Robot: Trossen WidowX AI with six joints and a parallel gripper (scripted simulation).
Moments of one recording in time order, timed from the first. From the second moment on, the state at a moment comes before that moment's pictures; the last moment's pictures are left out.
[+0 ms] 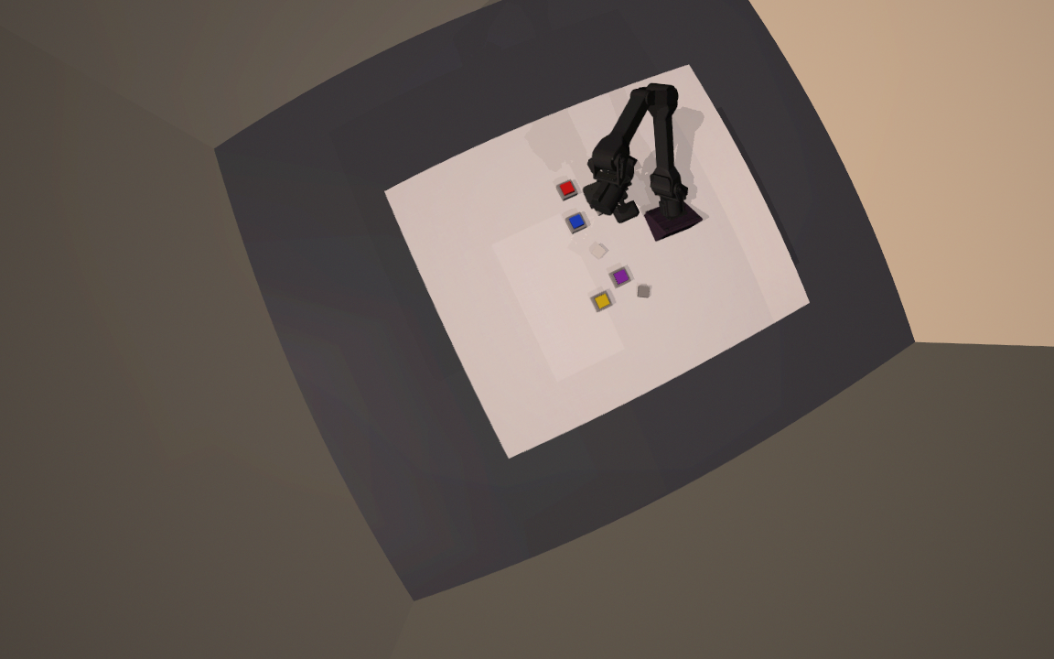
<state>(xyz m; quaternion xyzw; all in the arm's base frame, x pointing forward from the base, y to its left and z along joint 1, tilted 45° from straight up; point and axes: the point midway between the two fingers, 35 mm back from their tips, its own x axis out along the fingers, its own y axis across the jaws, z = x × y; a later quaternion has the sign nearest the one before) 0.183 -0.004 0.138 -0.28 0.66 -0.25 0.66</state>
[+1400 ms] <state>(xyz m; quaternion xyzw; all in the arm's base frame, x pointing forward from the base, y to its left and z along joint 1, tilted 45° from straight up) 0.182 -0.070 0.075 -0.28 0.66 -0.25 0.65</state>
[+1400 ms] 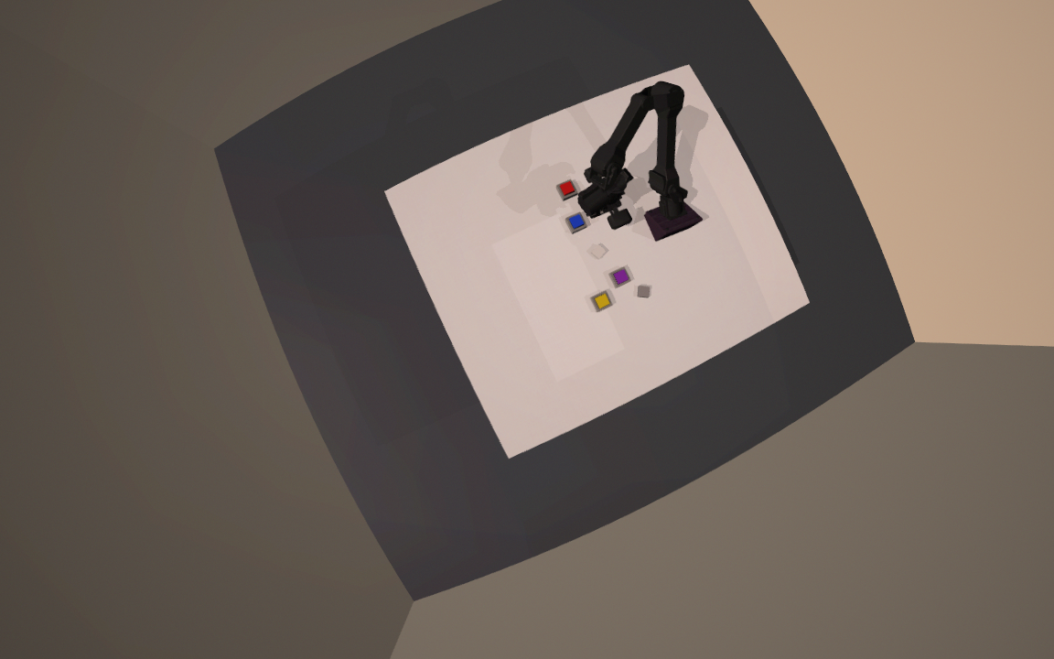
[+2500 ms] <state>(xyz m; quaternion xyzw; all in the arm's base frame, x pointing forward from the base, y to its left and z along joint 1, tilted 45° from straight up) 0.191 0.014 0.129 -0.27 0.65 -0.25 0.66</state>
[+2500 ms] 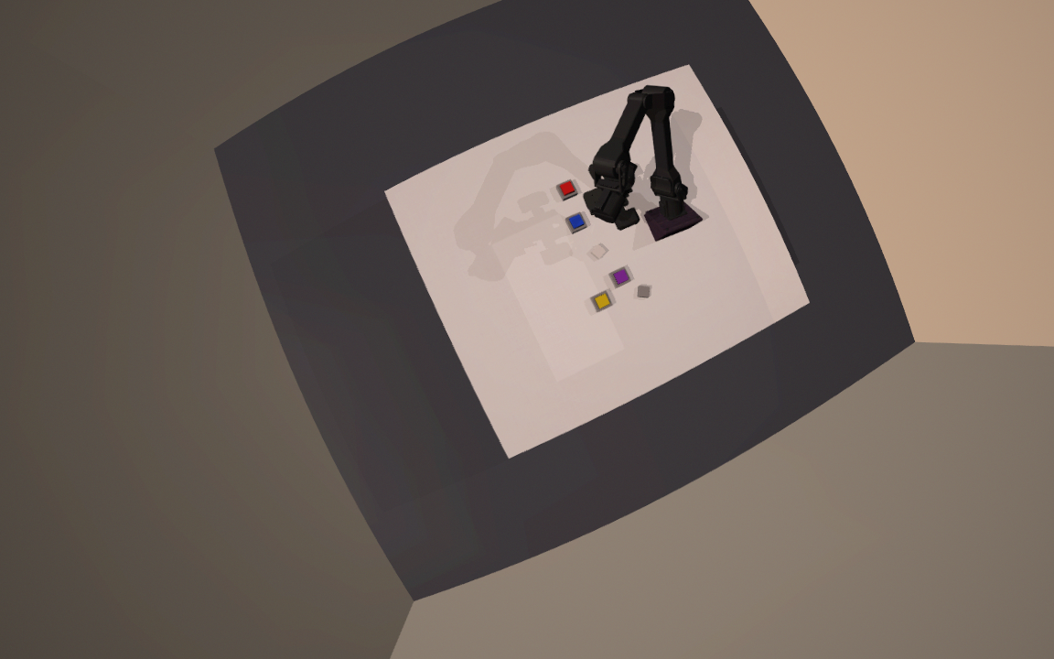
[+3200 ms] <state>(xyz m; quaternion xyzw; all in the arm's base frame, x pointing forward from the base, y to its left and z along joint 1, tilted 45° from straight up) 0.221 0.152 -0.009 -0.28 0.66 -0.25 0.65</state>
